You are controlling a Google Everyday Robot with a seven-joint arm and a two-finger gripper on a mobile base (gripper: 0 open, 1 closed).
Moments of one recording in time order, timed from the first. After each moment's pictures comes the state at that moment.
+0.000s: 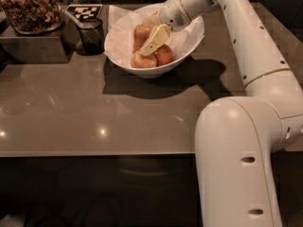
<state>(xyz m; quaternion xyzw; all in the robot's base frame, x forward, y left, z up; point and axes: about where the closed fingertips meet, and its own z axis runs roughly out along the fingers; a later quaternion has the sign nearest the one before) 0.728 0.002 0.918 -0.63 0.63 0.28 0.35</state>
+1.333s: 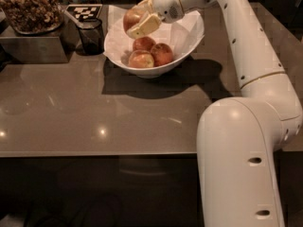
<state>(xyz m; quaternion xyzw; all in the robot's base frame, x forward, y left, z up) 0.730 0.033 0.966 -0.63 0.56 0.31 0.44</state>
